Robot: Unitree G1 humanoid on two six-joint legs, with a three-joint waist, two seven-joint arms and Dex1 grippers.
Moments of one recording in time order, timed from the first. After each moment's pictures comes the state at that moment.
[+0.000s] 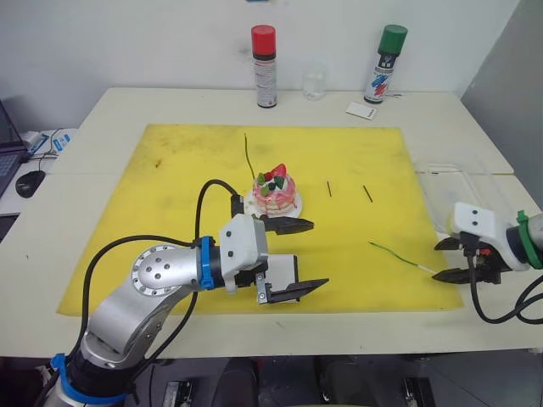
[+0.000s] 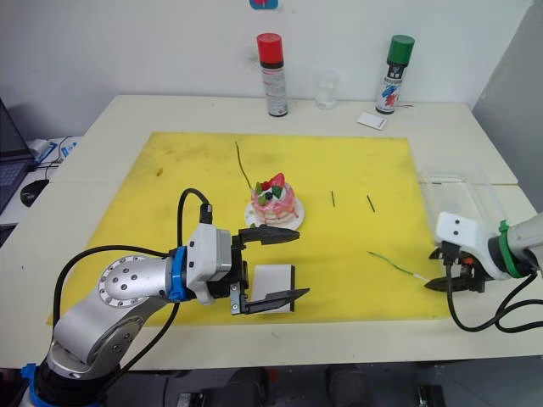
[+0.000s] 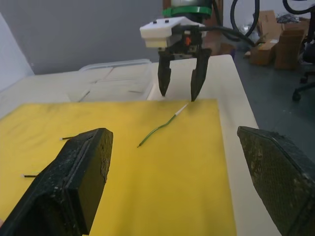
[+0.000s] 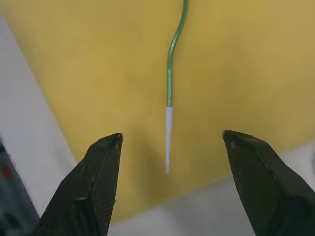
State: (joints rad) left arm -0.27 0.63 -0.16 -0.68 -0.51 0.45 -0.84; right arm -0.31 -1.30 0.13 -0.22 0.27 0.71 1.28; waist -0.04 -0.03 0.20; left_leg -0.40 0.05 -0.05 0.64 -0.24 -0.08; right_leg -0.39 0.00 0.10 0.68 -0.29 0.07
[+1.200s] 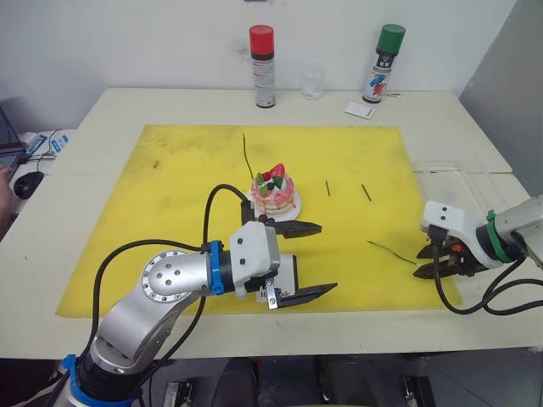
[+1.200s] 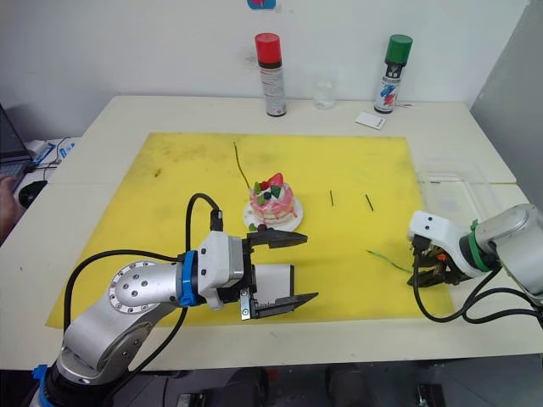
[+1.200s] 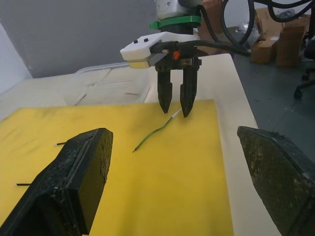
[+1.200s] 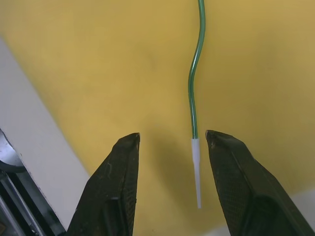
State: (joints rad) left arm -0.25 0.60 -0.19 -0.71 -0.46 0.45 -0.81; right arm -0.52 -1.21 0.30 -0.29 0.22 1.04 1.28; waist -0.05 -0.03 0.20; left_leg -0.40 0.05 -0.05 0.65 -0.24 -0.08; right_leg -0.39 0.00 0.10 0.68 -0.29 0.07
